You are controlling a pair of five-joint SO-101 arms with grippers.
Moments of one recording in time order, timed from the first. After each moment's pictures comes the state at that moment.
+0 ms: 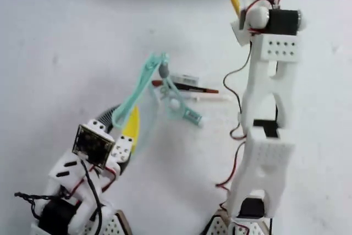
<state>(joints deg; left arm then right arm) 19.8 -104.8 72.9 56.5 -3.8 -0.2 28.4 -67.6 97.3 28.7</state>
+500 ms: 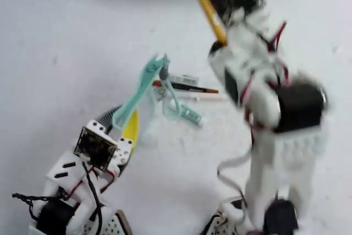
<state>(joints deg) 20.0 -104.3 71.7 58.0 -6.9 -16.4 -21.8 -32.5 97.4 25.5</state>
